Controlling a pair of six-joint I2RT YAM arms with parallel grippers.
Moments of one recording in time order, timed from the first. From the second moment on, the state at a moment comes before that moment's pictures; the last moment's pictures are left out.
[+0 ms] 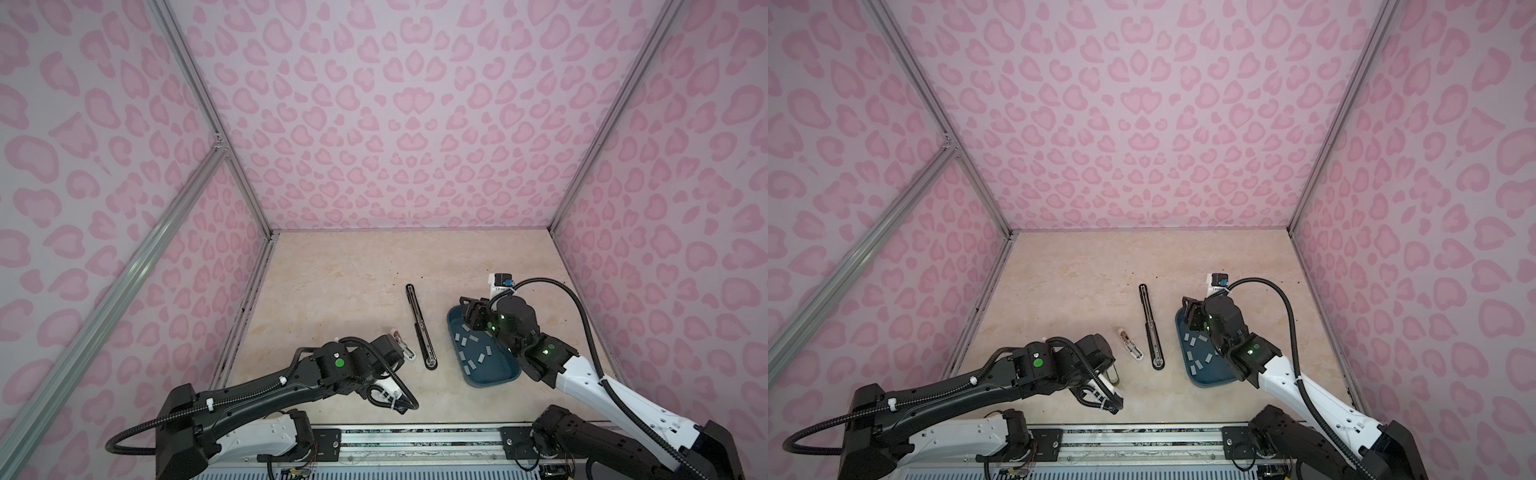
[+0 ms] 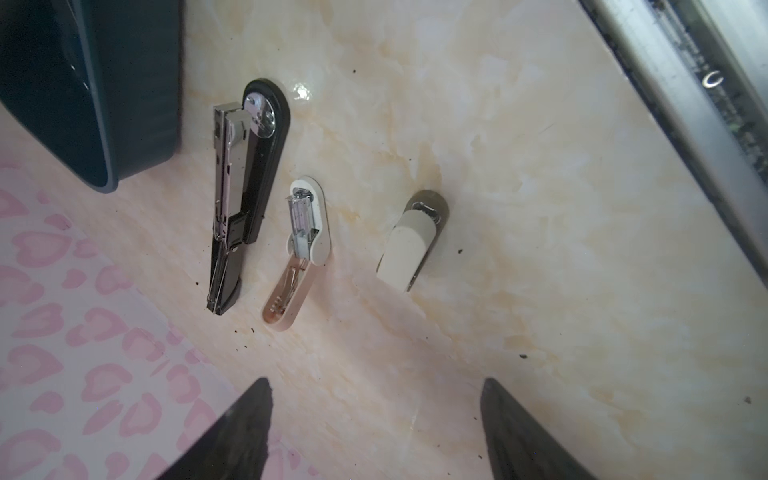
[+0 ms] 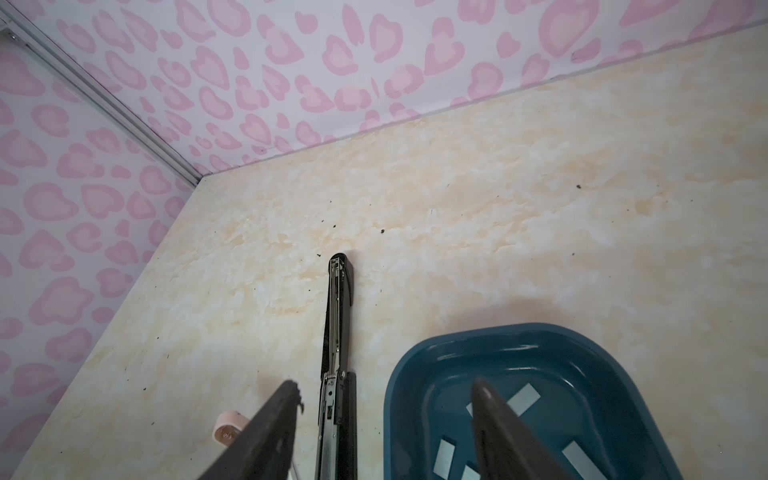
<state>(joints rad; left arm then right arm) -1.11 1.10 0.83 -0.89 -0.24 1.34 0.63 0.94 0.62 -0.12 0.26 0.55</state>
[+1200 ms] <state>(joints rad) -1.12 1.53 0.88 -0.77 -0.25 1.33 0.63 0.86 0.58 -0.09 0.30 0.54</state>
